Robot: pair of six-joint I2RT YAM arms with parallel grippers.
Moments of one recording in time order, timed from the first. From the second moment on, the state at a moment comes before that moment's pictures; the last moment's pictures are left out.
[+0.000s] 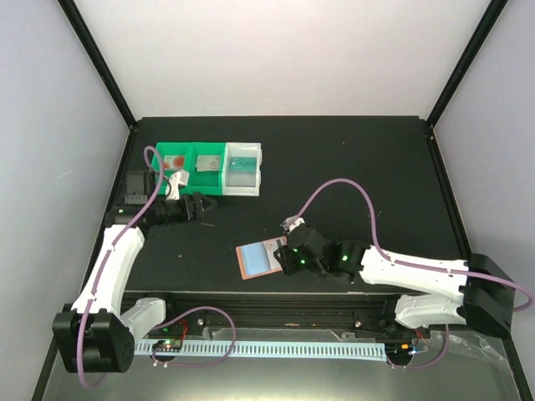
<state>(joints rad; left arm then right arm) 0.03 1.05 0.88 -0.70 0.74 -0.28 1.14 1.19 0.73 -0.34 0.15 0.70</state>
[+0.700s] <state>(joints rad) -0.29 0.94 0.50 -0.39 0.76 -0.54 1.05 1.49 0.72 -0.19 0.09 0.69</state>
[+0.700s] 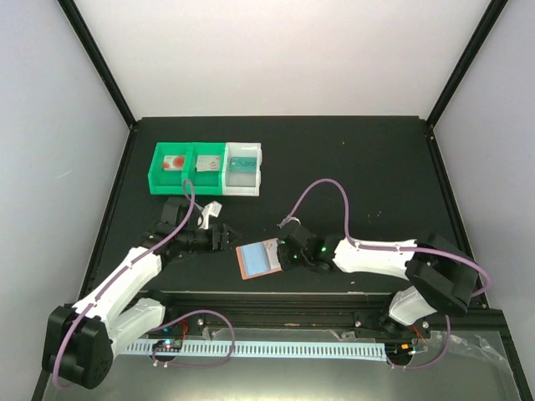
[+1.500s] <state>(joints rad) -0.35 0.97 0.39 -0.23 0.73 -0.65 1.04 1.53 0.62 -0.03 -0.02 0.73</state>
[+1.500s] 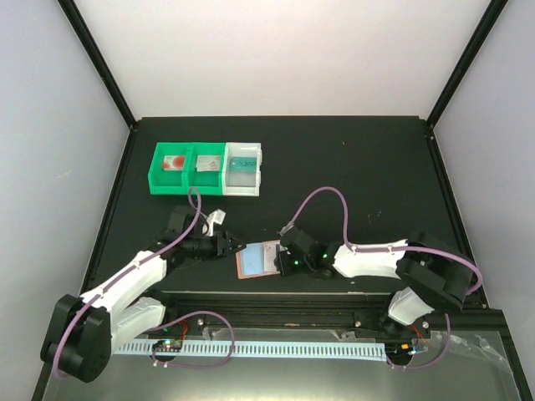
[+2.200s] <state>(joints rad) -0.44 1.17 0.38 -0.06 0.76 -0.69 1.07 1.46 0.61 -0.09 -0.01 0.78</state>
